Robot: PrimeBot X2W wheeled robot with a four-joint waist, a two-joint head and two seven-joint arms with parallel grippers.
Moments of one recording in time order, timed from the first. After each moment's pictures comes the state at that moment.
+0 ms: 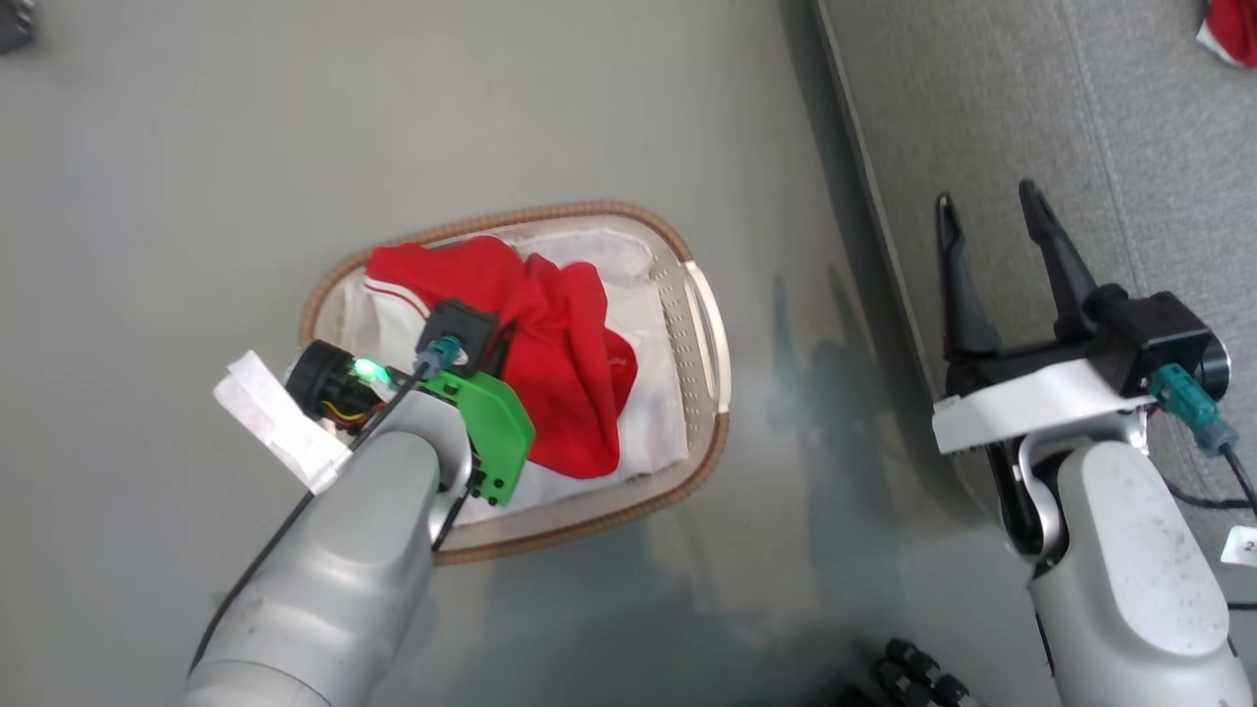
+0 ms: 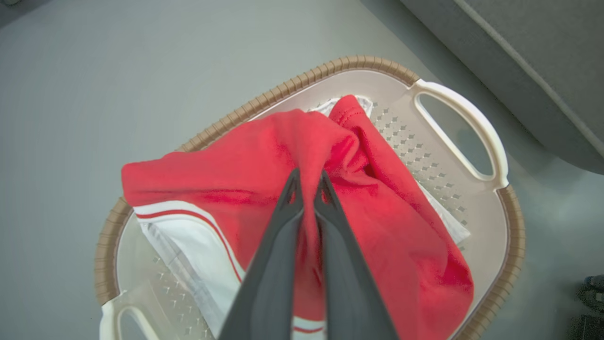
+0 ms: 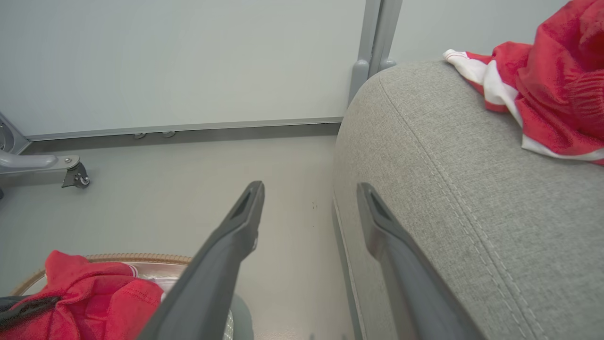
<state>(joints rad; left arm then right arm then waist) -0.81 0.05 -0.69 1.10 -0.33 -0.12 -0.19 -0.40 -0.05 0.02 0.19 0.15 0.13 -0.26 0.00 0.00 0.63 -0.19</state>
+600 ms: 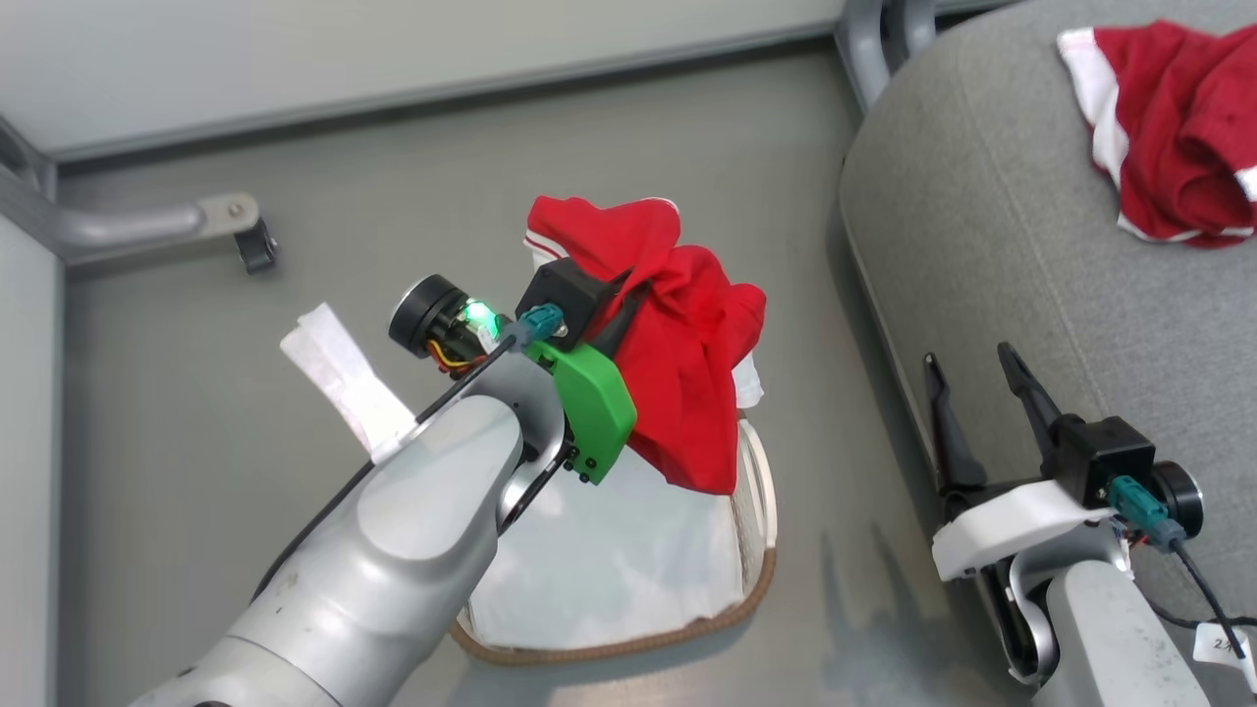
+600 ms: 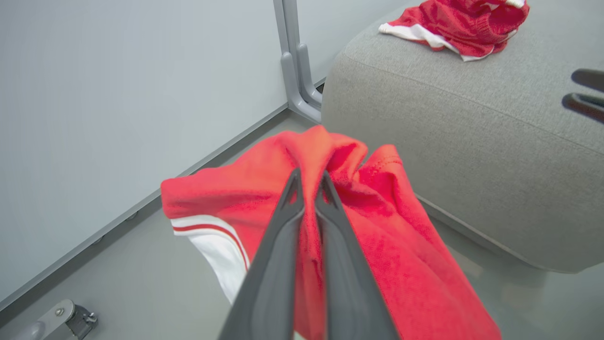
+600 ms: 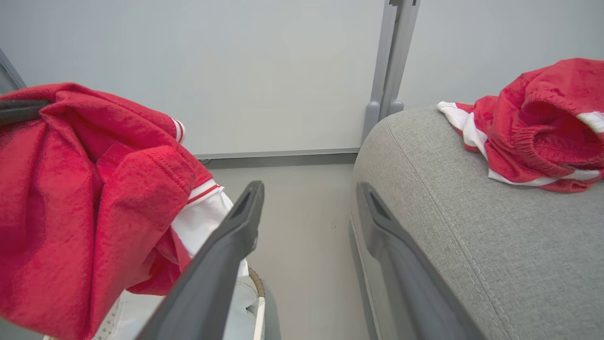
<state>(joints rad) -0.82 0.08 -0.87 0.74 -0.47 -0.13 -0.10 -0.23 -0.05 0.02 0.29 0.11 0.13 -0.26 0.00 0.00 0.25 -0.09</state>
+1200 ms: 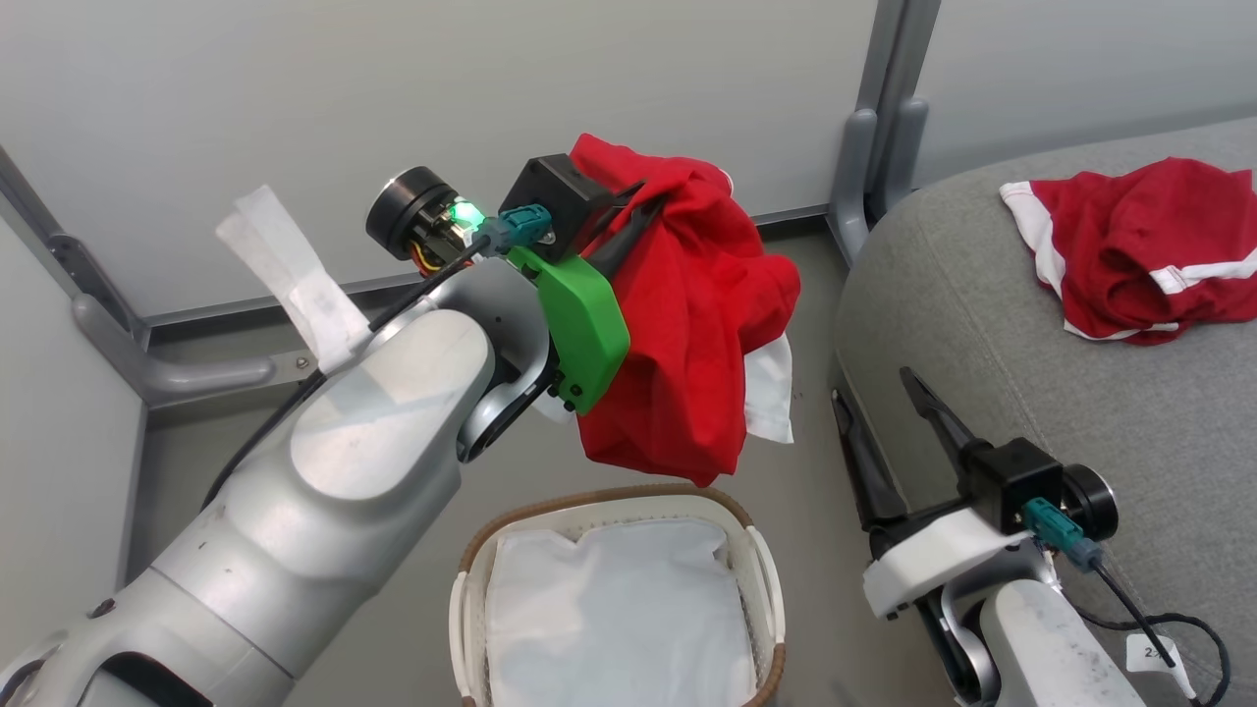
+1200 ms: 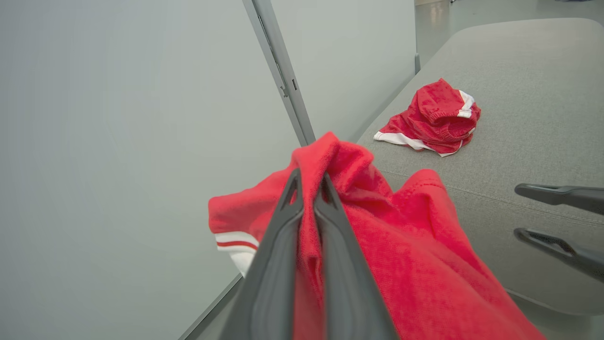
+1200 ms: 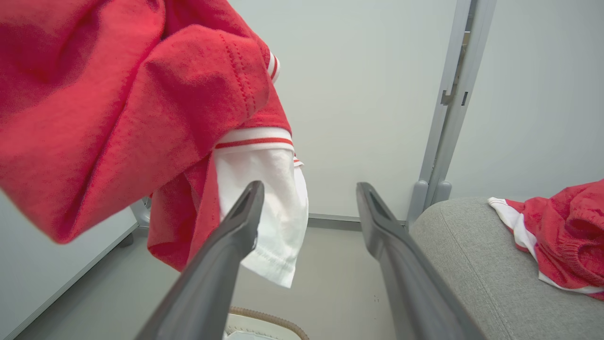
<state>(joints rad) -0.95 0.21 -0.95 0.52 -0.61 -0.13 0.03 -0.22 -0.05 0.17 0.28 0.13 0.13 -0.26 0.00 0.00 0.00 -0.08</state>
